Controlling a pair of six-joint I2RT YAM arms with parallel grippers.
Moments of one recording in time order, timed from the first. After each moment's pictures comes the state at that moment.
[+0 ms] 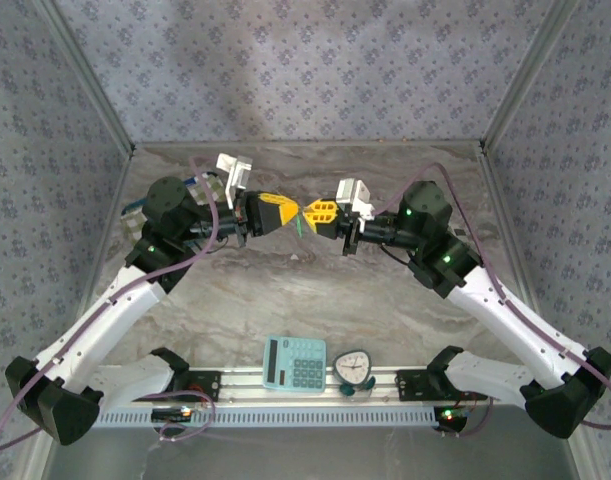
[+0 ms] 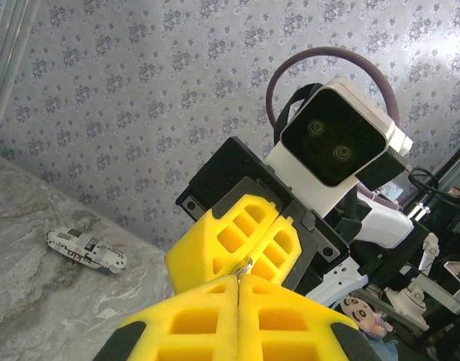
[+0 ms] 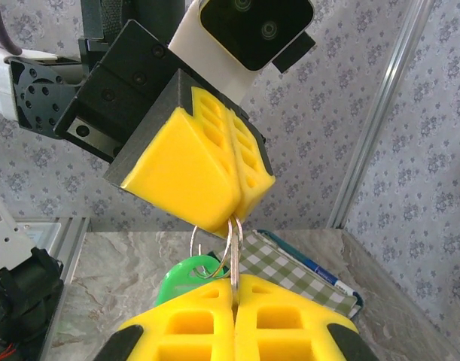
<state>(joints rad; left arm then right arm) -0.58 1.05 1.06 0.16 0.87 -0.68 0.69 1.06 1.09 0.00 -0.64 -0.19</state>
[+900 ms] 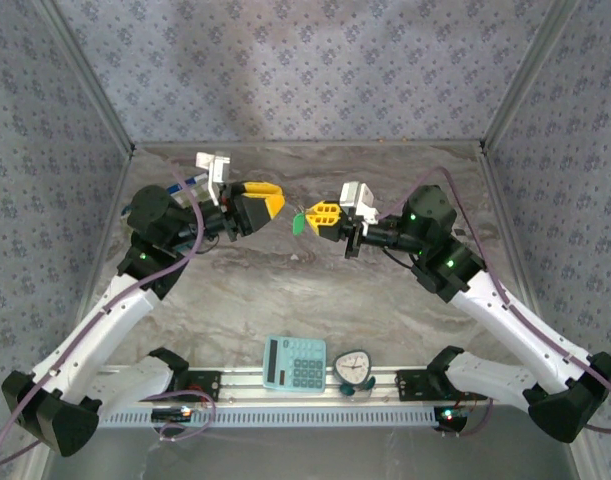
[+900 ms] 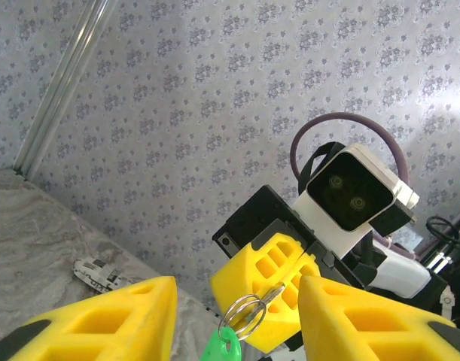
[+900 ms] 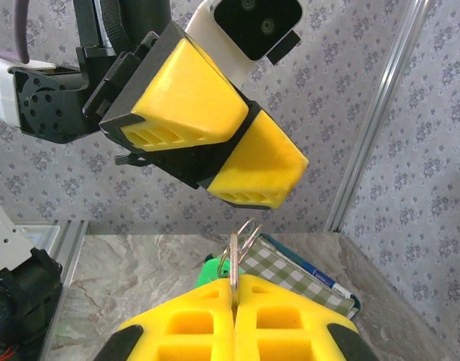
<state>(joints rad) -0.53 1.00 1.00 0.25 0.78 -0.77 0.70 1.03 1.06 0.01 -0.62 -0.19</state>
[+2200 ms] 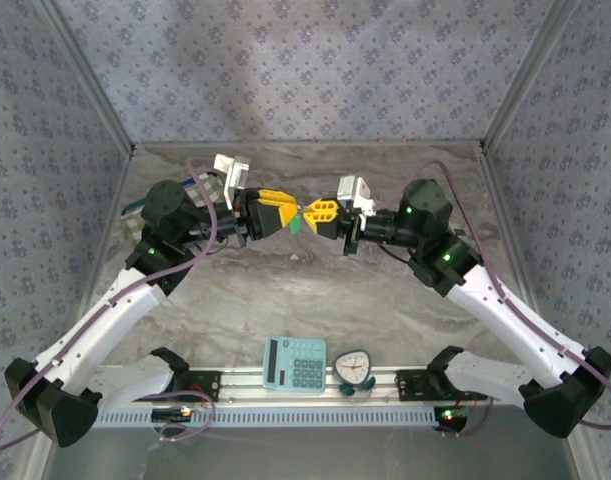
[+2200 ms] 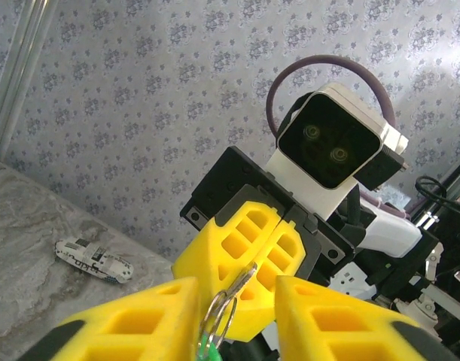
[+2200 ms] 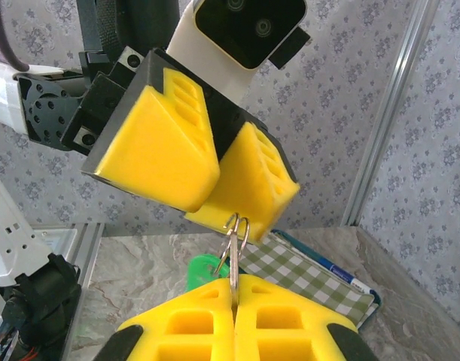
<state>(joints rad) -0.59 1.04 1.04 0.19 0.83 -0.68 0.68 1.07 1.09 0.00 -0.67 -0.14</state>
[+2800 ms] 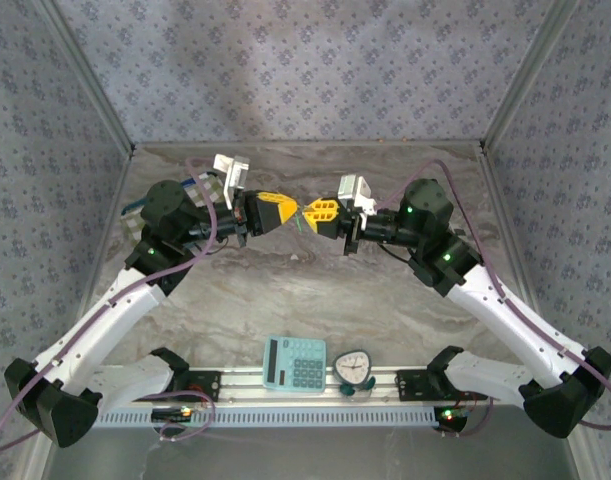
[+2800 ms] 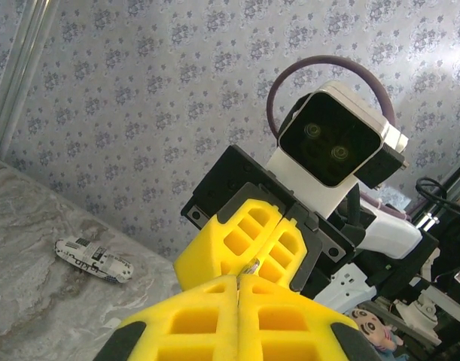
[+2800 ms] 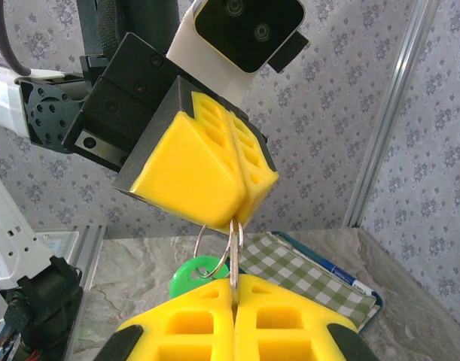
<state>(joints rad) -0.59 1.04 1.04 0.20 0.83 -0.69 0.67 1.07 1.09 0.01 -0.68 -0.13</state>
